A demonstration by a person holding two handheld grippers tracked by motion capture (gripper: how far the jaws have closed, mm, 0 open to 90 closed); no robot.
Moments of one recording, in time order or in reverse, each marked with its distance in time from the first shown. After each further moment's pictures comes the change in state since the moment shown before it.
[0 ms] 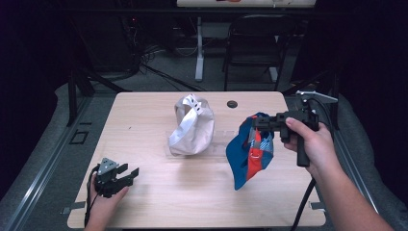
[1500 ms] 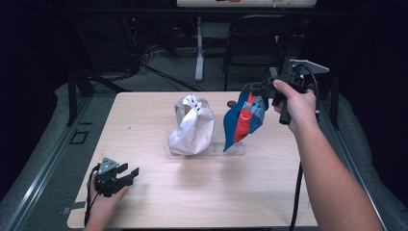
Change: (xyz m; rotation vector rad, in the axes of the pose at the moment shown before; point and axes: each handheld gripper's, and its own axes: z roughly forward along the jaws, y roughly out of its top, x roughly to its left) left arm 0.002 0.000 0.002 0.005 -0.001 0.004; right arm 0.013 0.082 0.028 -0.135 -0.097 0.062
